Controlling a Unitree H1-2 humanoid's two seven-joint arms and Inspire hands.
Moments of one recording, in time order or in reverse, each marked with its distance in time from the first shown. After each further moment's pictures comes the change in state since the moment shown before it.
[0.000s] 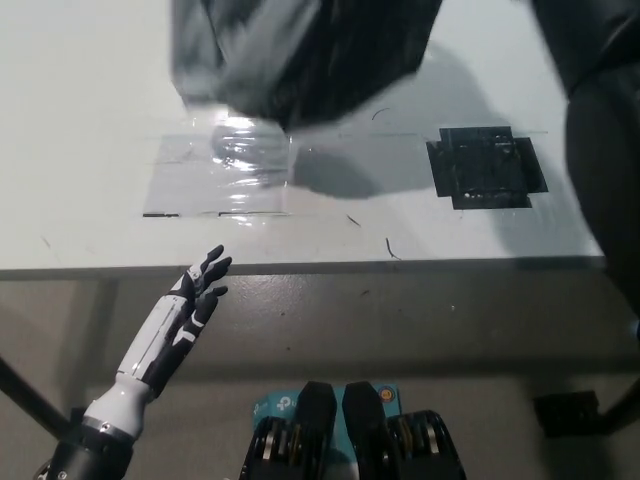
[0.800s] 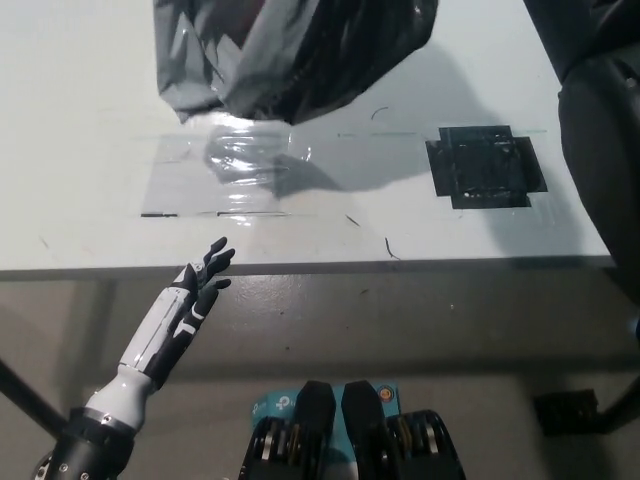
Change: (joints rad) left_arm -0.017 0.001 -0.001 -0.002 0.005 0.001 -0.005; right_arm -0.076 -0.001 0.056 -0.011 0.000 -0.008 0.002
